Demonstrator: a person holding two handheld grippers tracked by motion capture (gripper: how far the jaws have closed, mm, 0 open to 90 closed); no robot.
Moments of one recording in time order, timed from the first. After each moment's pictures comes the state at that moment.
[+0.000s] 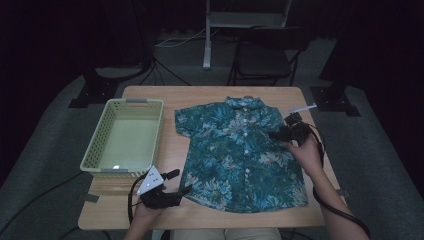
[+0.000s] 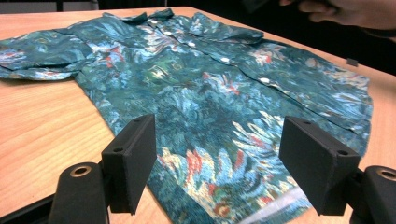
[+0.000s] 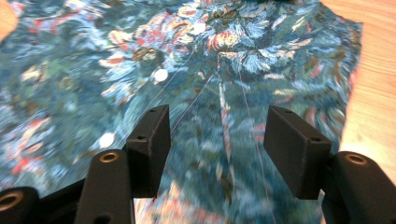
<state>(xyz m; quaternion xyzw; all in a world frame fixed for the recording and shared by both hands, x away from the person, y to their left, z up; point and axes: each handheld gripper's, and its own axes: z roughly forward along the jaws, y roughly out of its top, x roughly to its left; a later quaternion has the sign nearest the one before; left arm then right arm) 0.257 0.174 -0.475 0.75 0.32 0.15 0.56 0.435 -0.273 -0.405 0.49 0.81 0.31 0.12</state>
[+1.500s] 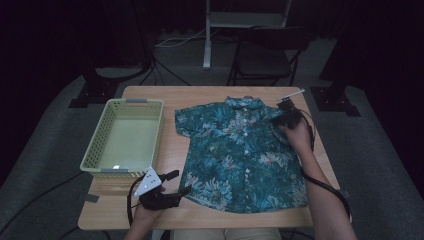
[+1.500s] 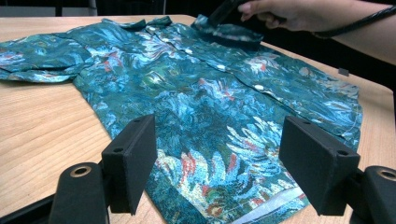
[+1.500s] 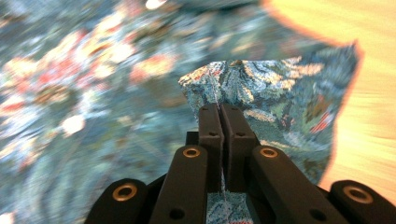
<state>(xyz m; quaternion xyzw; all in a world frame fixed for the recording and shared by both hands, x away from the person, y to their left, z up) 0.255 0.175 -0.476 0.74 0.33 0.14 0.57 0.510 -0.278 -0.422 0.53 0.80 0.26 0.13</state>
